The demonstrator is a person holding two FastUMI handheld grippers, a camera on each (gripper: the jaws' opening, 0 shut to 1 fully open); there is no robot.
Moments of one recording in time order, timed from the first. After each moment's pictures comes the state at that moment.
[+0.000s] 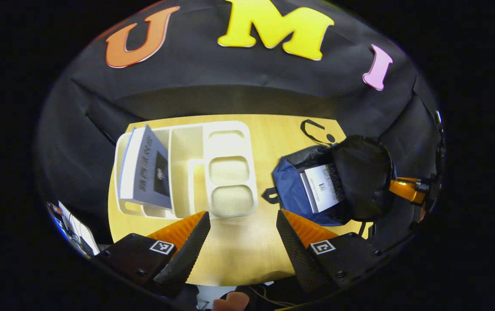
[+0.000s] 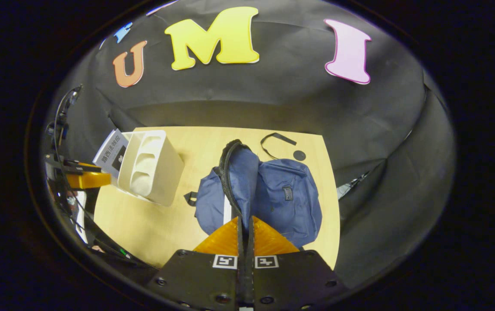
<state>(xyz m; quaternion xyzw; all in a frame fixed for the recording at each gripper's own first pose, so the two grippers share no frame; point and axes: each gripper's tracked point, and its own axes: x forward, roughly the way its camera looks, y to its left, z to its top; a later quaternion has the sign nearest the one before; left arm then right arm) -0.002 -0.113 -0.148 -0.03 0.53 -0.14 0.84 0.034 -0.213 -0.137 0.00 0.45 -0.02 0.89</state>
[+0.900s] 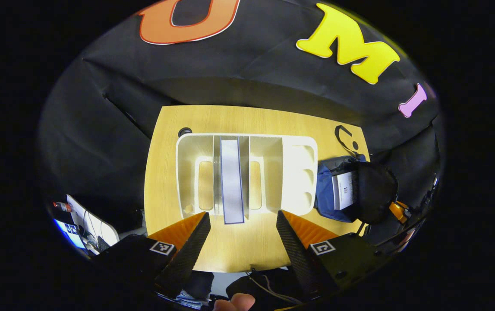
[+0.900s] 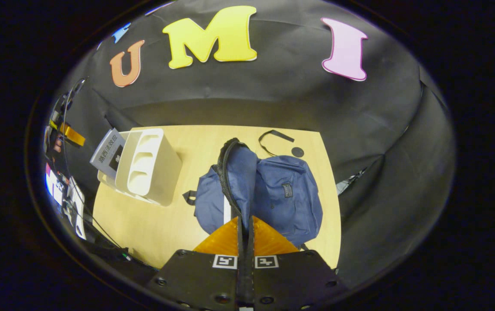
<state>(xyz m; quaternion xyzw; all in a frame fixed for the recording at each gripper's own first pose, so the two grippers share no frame) 0.075 0.032 -0.140 -0.04 0.63 -0.12 0.77 0.029 -0.212 -0.145 0.01 0.46 -0.03 0.89</state>
